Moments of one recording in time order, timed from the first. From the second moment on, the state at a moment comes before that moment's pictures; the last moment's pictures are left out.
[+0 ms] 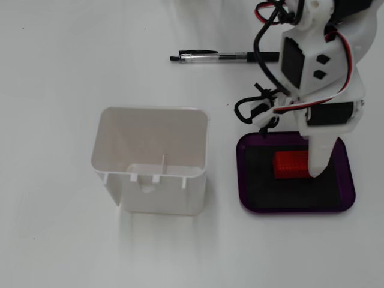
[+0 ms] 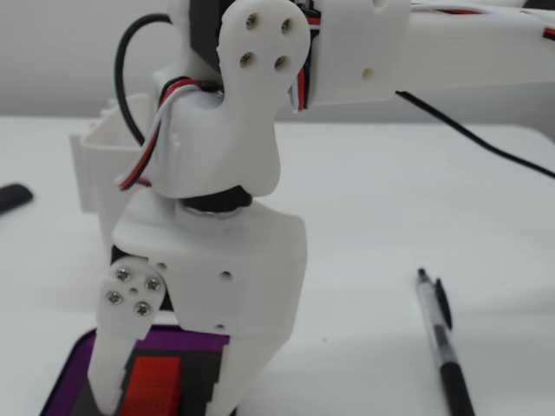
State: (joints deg) arm -18.2 41.1 27.4 82.9 15.6
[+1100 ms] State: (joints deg) arm -13.1 40.3 27.2 82.9 14.9
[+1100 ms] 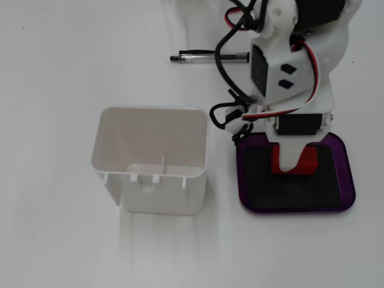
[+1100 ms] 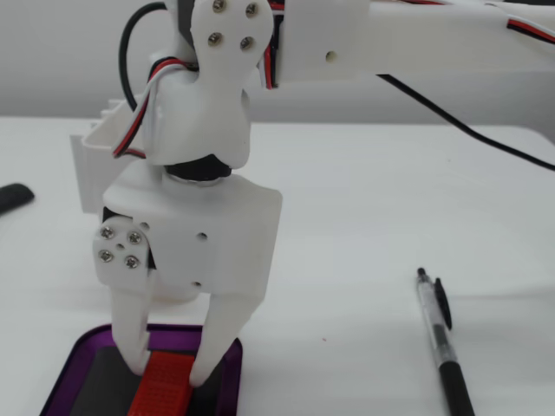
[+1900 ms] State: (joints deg) arm -15.2 38.0 13.2 95.2 15.2
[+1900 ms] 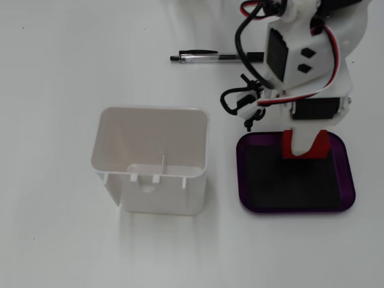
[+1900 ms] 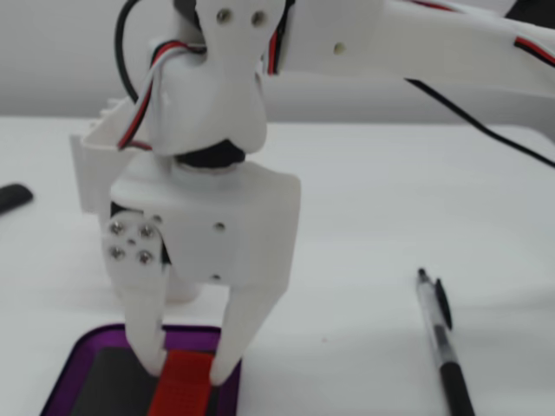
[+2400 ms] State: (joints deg) arm -15.2 57.0 27.9 96.7 14.4
